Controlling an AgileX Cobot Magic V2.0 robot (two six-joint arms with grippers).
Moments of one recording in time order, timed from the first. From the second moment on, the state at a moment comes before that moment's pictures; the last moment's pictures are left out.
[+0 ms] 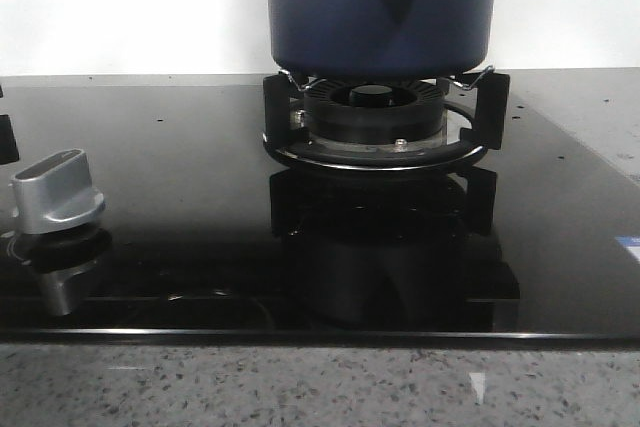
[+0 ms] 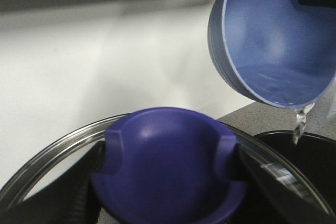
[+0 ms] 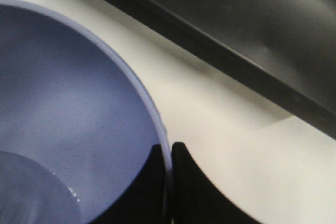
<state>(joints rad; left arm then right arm) -0.16 1.39 -1.24 -1.49 0.51 1.54 0.41 1.70 -1.95 -0.68 0.73 0.13</state>
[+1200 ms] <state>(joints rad) -0.16 1.39 -1.24 -1.49 0.51 1.54 0.41 1.70 -1.95 -1.03 0.42 0.13</state>
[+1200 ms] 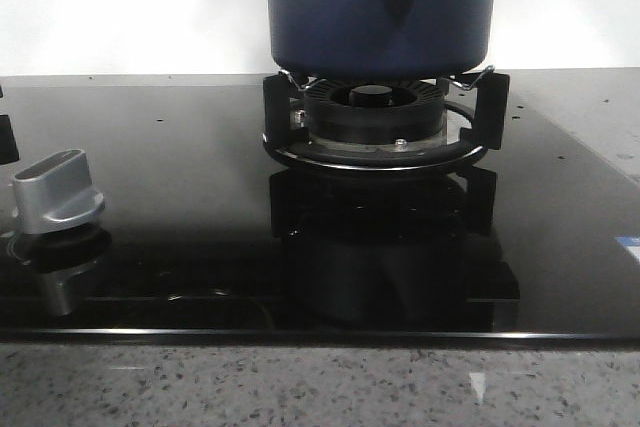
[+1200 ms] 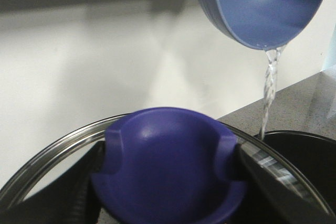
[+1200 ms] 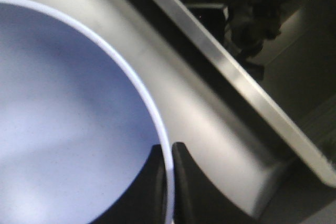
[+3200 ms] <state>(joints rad) -0.17 1.39 -1.24 -1.54 0.57 1.54 0.38 1.67 -1.95 -0.39 1.06 0.22</state>
